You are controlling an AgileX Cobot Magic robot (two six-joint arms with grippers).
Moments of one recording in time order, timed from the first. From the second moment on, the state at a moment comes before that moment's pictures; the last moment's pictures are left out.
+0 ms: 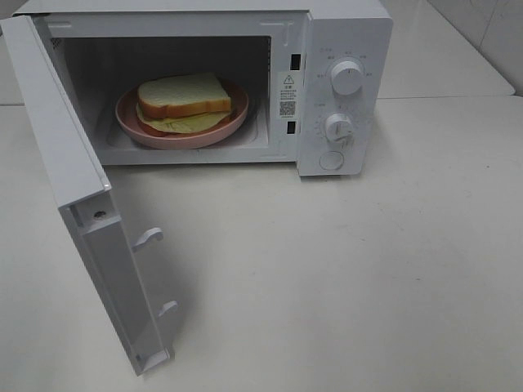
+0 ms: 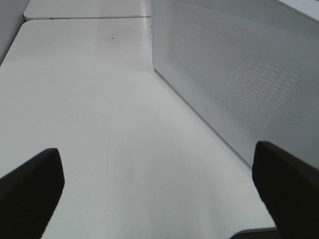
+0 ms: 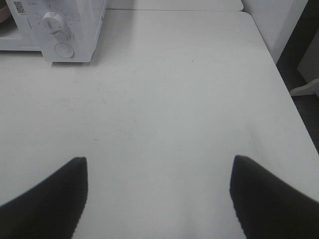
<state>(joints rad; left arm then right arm) 0.04 0.00 -0.50 -0.14 1.04 0.09 0.09 0.00 -0.51 -0.11 1.04 0.07</state>
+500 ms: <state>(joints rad) 0.04 0.00 -0.50 -0.14 1.04 0.09 0.09 0.00 -0.50 -0.11 1.04 0.07</state>
